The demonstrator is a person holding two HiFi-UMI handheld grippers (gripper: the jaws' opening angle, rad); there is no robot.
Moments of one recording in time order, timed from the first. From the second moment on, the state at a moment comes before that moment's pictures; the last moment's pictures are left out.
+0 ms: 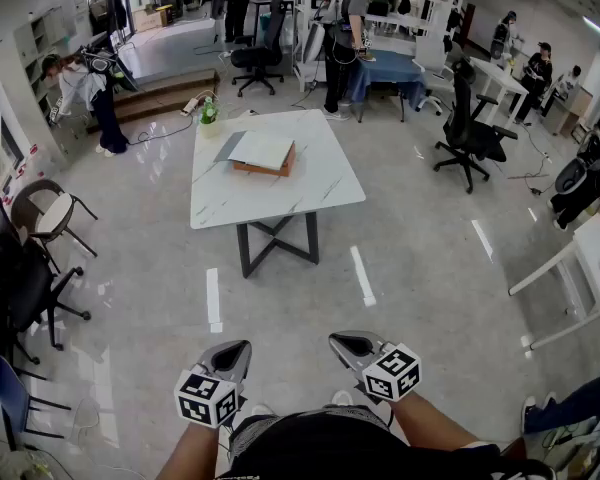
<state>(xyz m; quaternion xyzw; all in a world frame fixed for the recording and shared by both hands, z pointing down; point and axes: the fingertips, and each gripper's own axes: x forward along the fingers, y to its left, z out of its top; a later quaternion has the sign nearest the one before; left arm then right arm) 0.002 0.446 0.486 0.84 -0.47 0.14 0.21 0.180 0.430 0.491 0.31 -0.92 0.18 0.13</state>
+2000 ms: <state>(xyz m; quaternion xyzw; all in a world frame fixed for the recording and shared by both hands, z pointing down) -0.110 0.465 0.522 0.86 -0.43 0.14 0.26 0.028 0.468 0.501 0.32 -0.92 0.20 0.14</state>
